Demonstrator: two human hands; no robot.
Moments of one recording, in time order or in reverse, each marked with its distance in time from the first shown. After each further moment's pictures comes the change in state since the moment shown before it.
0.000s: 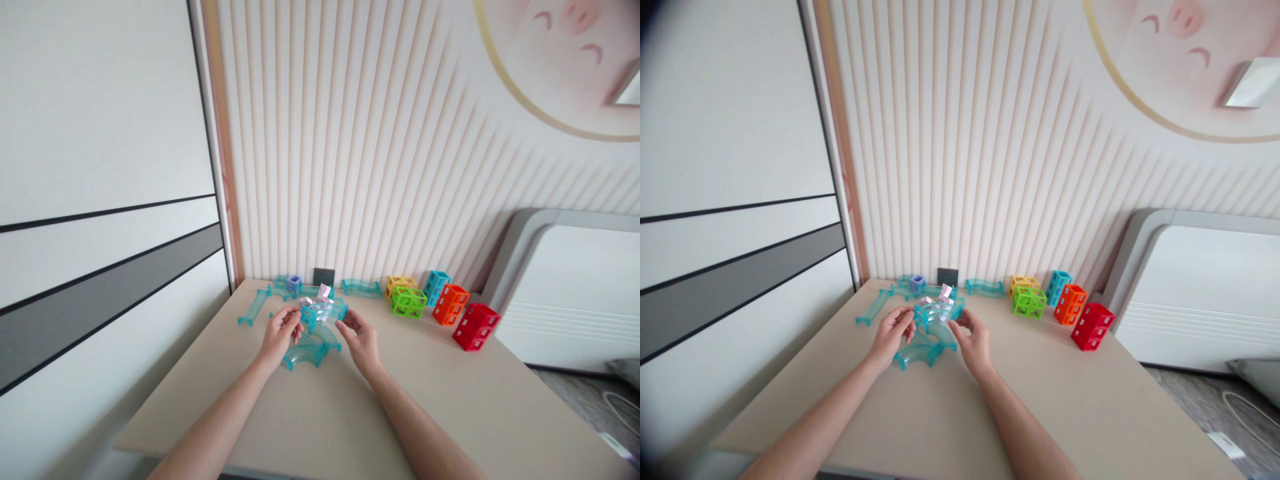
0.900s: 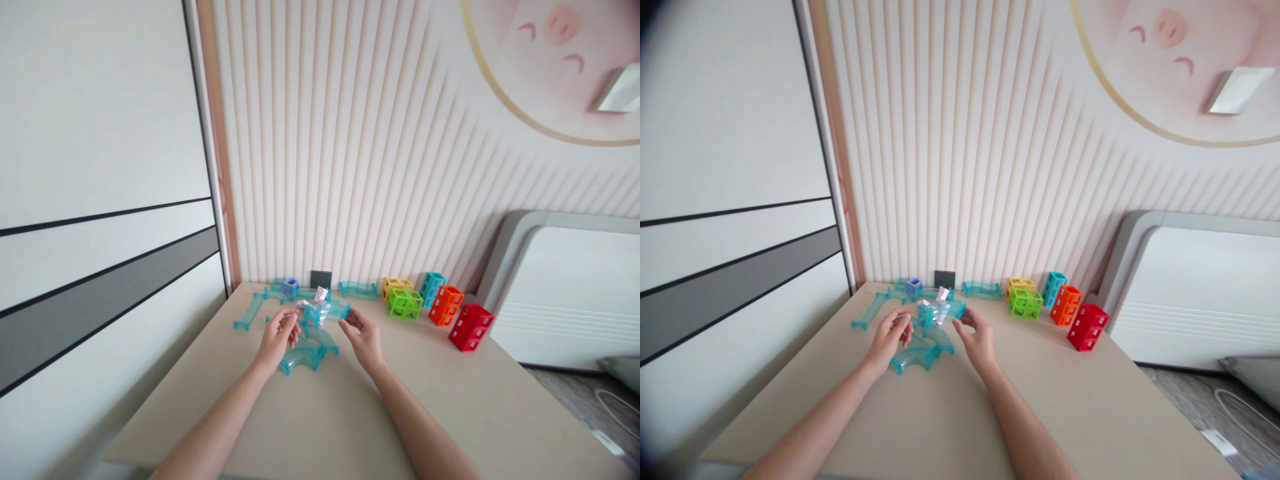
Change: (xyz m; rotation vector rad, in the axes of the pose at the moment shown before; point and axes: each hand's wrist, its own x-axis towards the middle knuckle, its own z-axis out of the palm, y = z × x) left_hand 0.003 -0.009 -0.005 0.033 -0.035 0.001; right_hand 0.014 0.013 -0.018 -0.121 0.013 -0.028
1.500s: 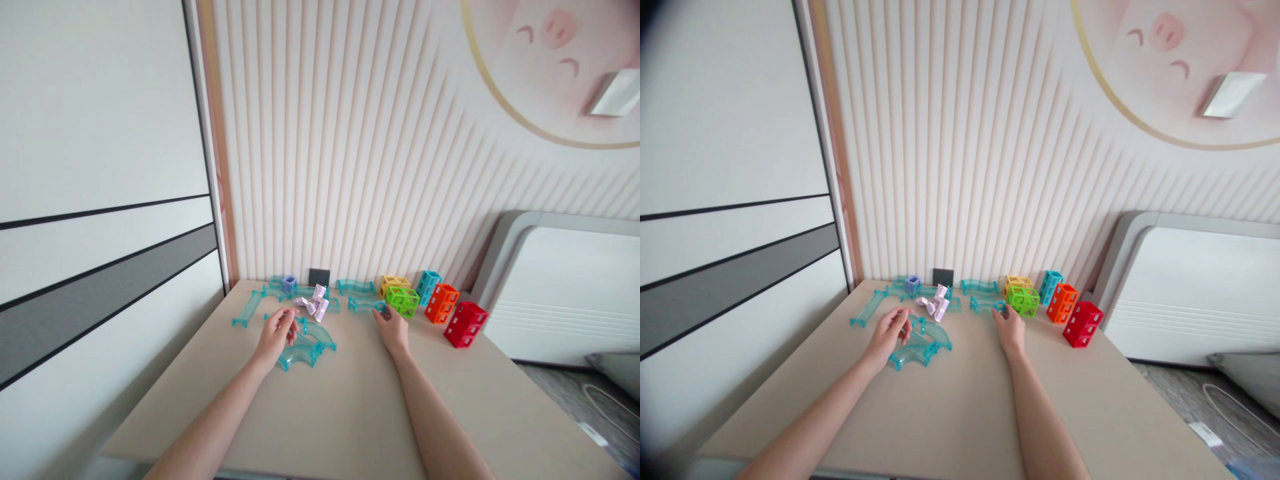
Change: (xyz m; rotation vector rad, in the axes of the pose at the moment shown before) left_hand -0.003 0.012 0.004 0.020 -0.007 -0.010; right_hand 0.043 0.057 -0.085 -0.555 0.209 0.201
